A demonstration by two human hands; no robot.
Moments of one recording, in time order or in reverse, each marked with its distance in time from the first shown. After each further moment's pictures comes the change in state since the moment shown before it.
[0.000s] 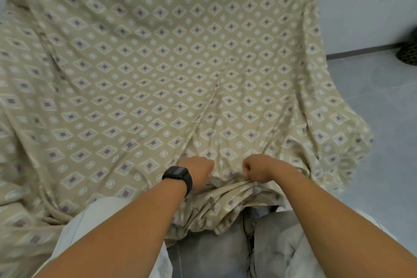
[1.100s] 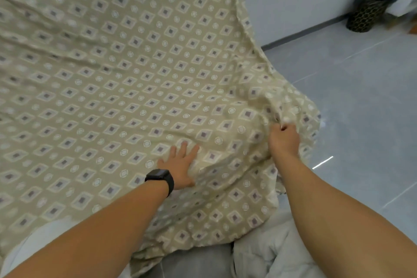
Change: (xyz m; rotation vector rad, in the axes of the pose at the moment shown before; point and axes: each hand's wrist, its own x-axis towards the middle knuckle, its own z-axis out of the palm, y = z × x) left_hand 0.070 0.074 -0.005 -0.008 -0.040 -0.076; right_hand -0.045 0.160 -0.008 1.250 1.103 0.682
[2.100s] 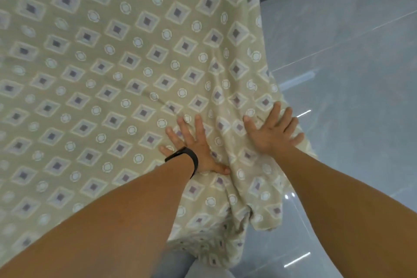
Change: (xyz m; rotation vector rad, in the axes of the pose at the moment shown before) left_hand 0.237 0.140 -0.147 -0.284 -0.404 -0.315; right_hand 0.231 -0.089 0.093 -1.058 -0.473 0.032
